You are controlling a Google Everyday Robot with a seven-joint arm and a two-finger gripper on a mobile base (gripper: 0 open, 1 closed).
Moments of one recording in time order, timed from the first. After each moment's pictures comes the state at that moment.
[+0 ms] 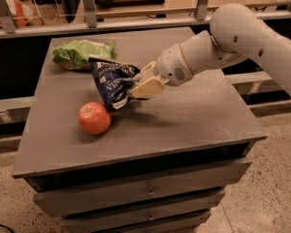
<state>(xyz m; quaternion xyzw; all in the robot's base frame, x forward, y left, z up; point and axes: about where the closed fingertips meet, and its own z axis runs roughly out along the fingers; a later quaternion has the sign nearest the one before) 0.562 0.007 0.877 -0.58 0.65 0.34 0.34</state>
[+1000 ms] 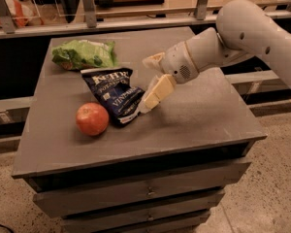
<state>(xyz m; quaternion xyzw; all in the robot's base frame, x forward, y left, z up) 0.563 -0.004 0.883 -0.59 0.65 0.34 0.34</state>
